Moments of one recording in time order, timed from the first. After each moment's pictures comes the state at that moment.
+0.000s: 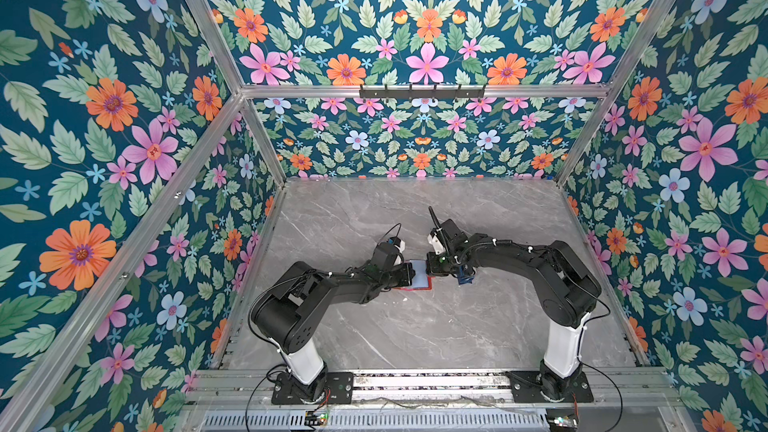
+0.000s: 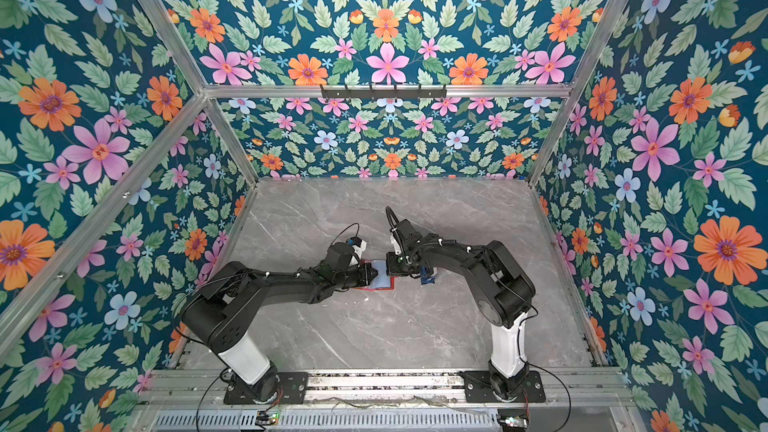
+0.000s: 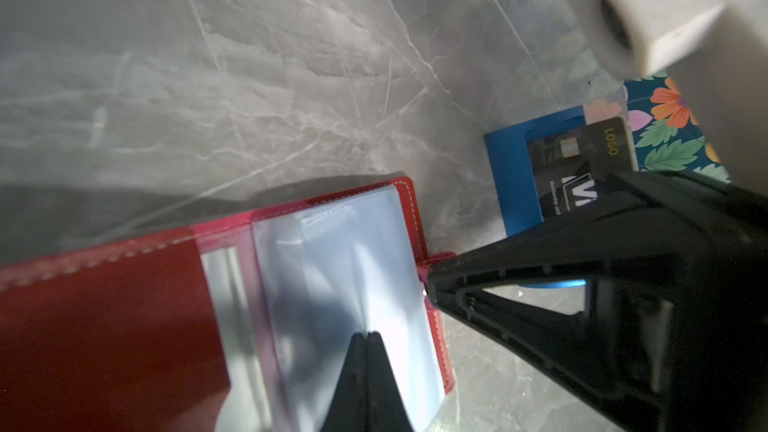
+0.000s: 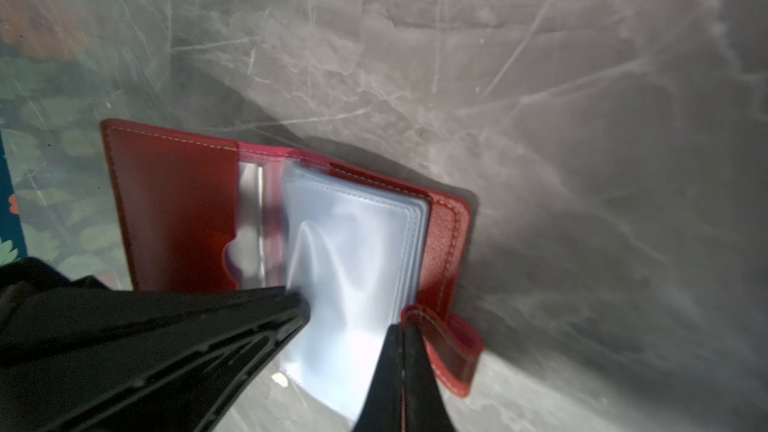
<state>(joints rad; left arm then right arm) -0.66 1.69 0.66 0.30 0.25 -0.65 0.63 1.90 1.19 -0.40 -0.26 0.55</state>
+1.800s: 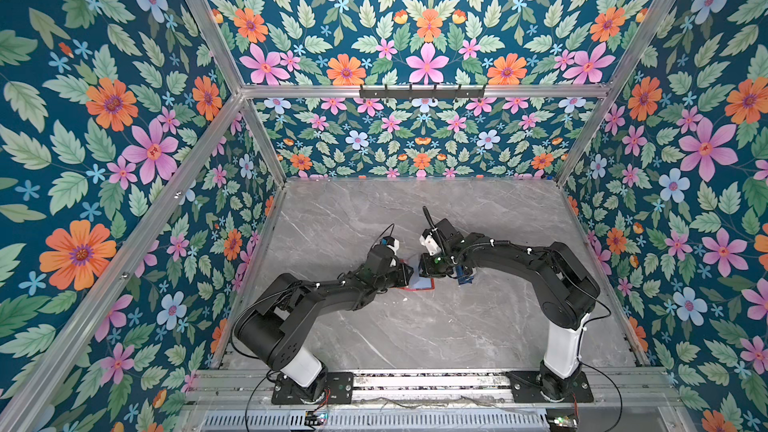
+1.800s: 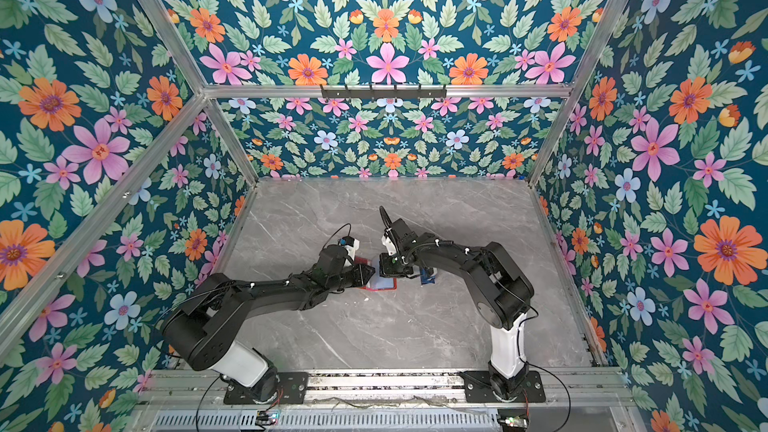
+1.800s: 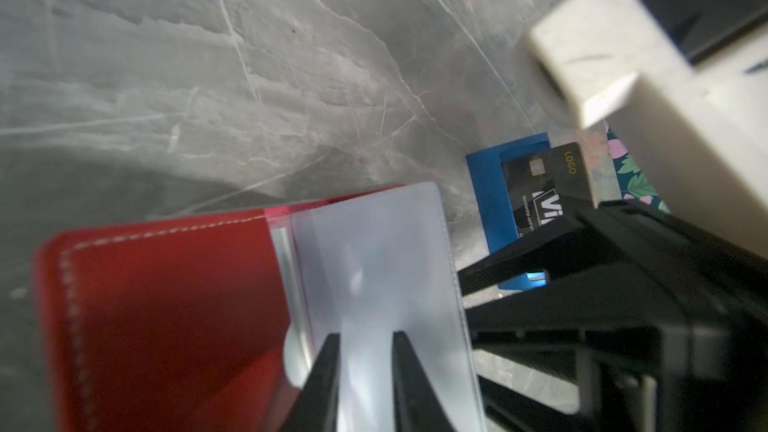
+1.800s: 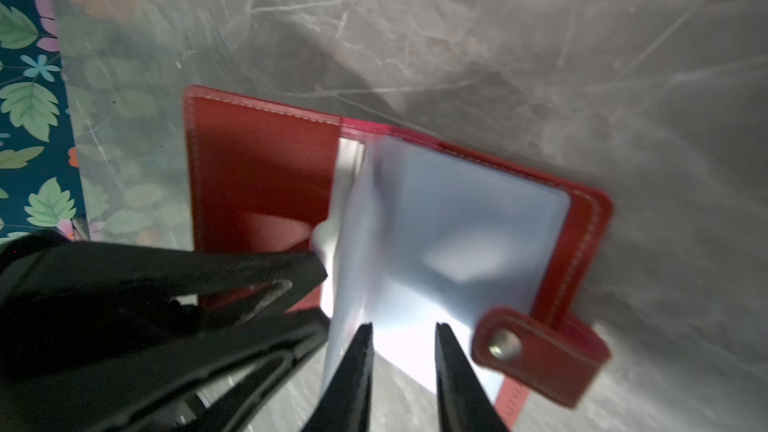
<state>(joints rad) -0.66 1.56 0.59 0.32 0.18 -0.68 0.67 1.91 1.23 -0.40 -0.38 0.55</state>
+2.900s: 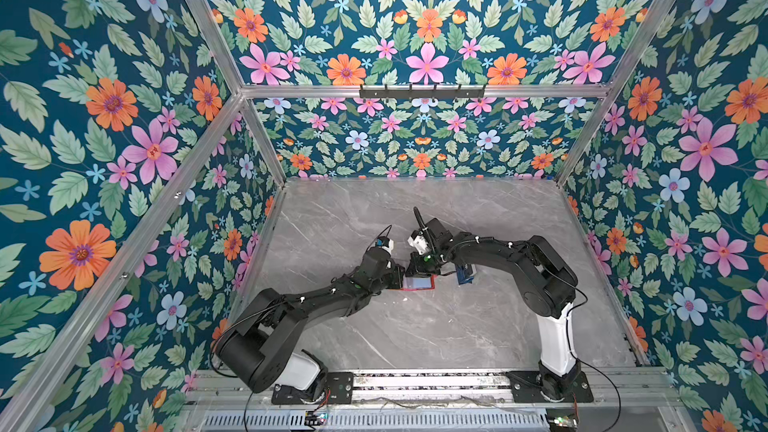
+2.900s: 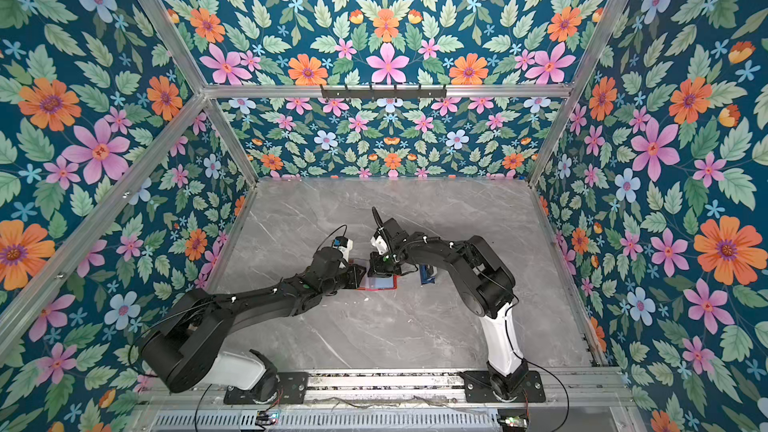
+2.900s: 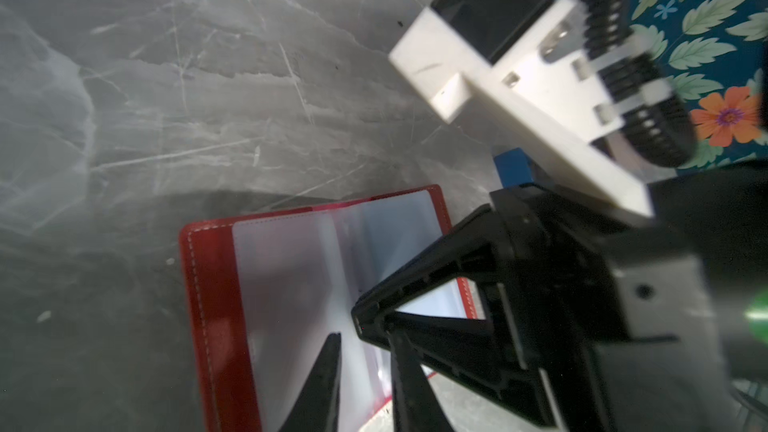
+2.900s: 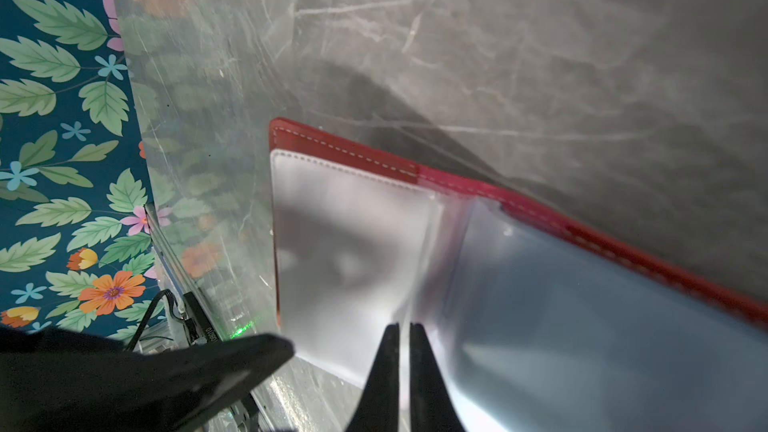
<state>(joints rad) -0.66 1.47 0.57 0.20 0.06 -0.59 0.68 2.05 1.33 -0.33 -0.51 0.60</state>
